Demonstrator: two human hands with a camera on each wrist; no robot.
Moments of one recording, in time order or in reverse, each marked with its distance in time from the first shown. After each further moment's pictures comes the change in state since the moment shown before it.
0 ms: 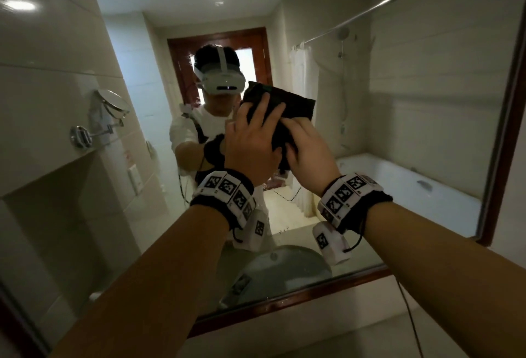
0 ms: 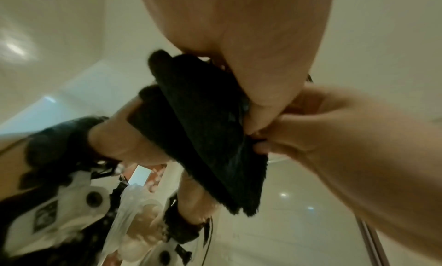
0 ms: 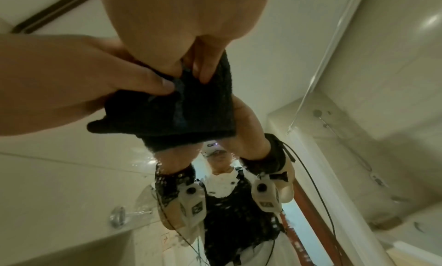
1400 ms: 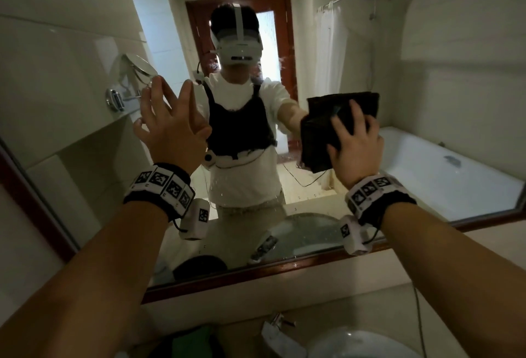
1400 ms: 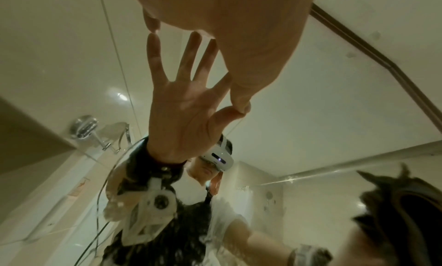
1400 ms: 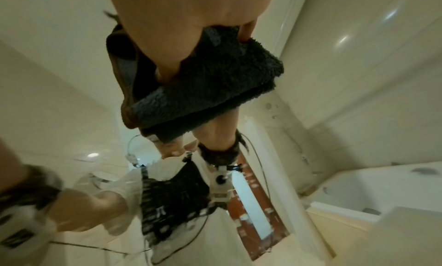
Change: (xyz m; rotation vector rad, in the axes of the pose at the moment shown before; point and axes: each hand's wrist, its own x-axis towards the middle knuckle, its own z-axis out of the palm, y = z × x) left_hand -0.105 -0.147 -0.069 0.284 0.052 -0.517; right_hand -0.064 0.013 0.048 -0.484 0.008 0.257
